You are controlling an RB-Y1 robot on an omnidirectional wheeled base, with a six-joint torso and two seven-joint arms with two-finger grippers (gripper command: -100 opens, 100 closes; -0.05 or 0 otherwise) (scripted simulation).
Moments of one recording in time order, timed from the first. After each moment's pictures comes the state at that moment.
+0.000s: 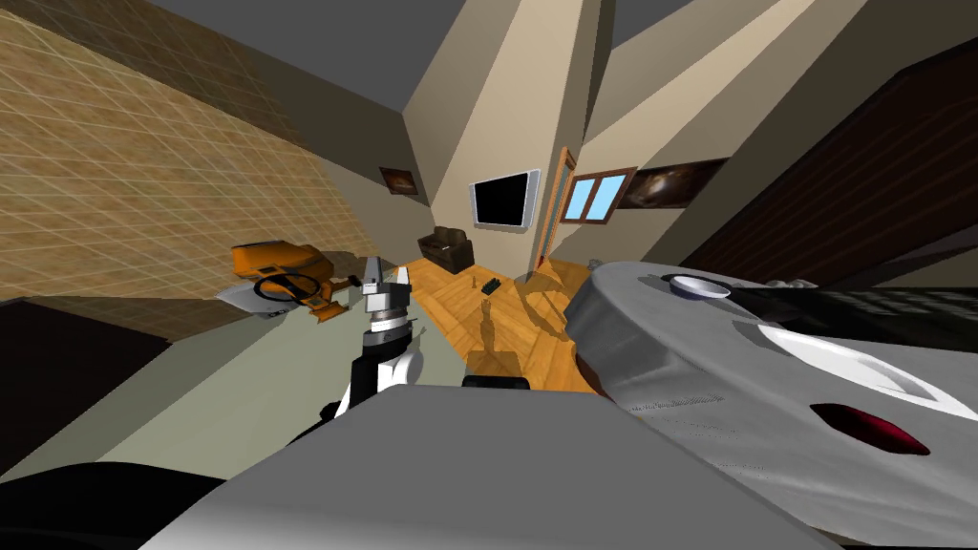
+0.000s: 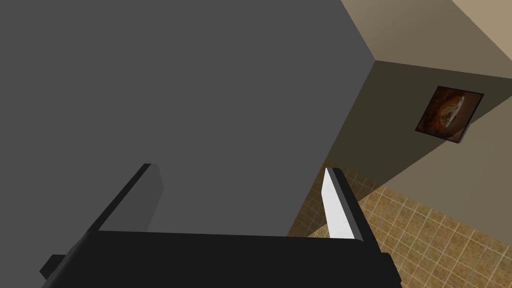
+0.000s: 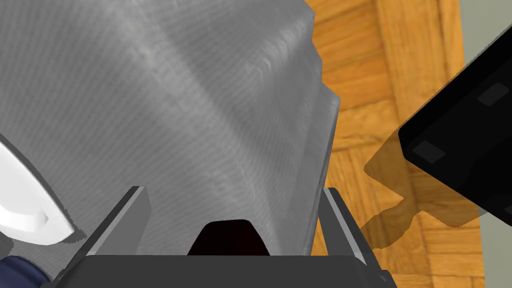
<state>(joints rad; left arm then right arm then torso) 0.48 0.00 0.00 -2.38 0.06 -0.47 -0.14 0.53 -1.62 0.41 -0.45 0.48 -1.03 0.42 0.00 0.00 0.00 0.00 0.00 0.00</state>
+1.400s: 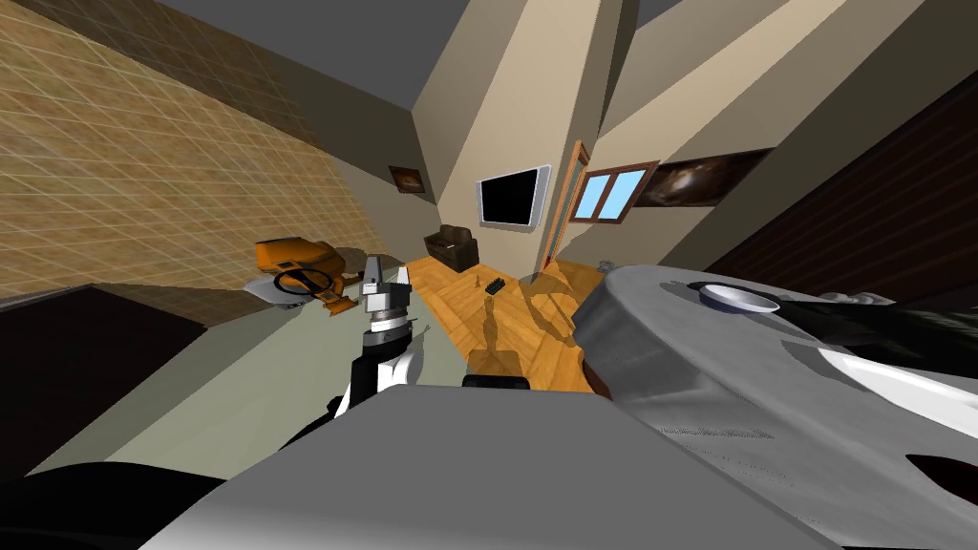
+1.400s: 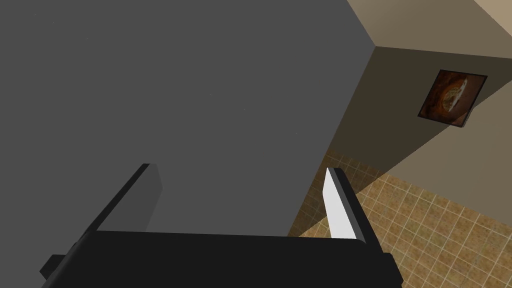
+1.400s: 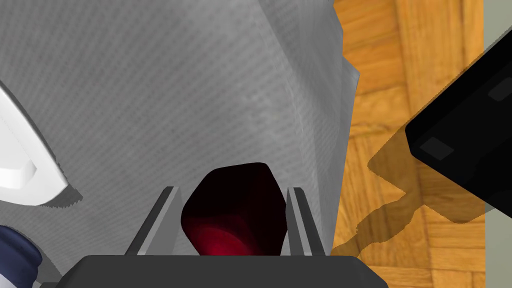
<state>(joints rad) 0.48 0.00 0.00 -2.38 0.06 -0.47 -0.14 0.50 -1.60 0.41 -0.41 0.48 -1.04 0.43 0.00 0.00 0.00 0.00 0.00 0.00</state>
